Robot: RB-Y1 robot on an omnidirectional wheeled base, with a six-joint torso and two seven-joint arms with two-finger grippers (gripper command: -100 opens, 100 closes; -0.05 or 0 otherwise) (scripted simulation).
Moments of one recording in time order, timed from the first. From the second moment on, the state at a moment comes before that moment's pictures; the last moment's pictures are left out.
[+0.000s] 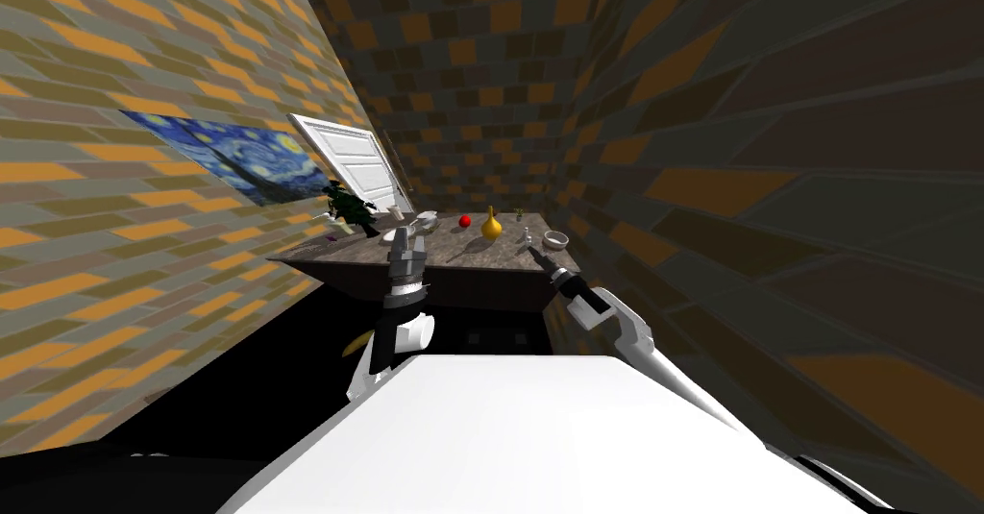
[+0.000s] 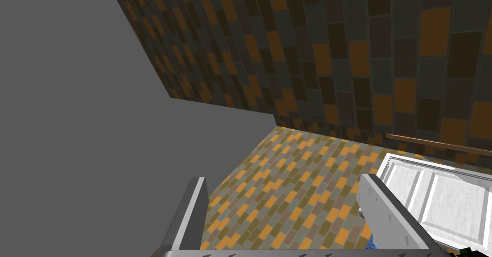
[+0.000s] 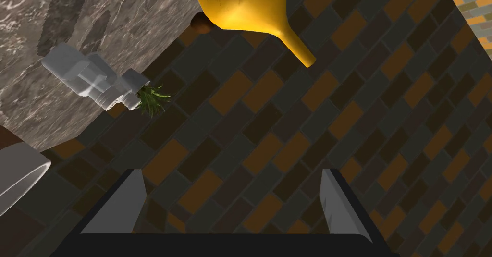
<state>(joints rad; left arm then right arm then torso) 0.50 0.04 -0.03 -2.32 0.03 -0.45 -0.13 0.20 -0.63 0.26 -2.09 -0.07 0.18 0.34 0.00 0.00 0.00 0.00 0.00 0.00</state>
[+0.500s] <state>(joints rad) 0.50 0.04 -0.03 -2.32 0.03 -0.45 -0.13 0.16 -0.72 0.30 -2.02 -0.07 0.29 0.38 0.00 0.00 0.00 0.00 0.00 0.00</state>
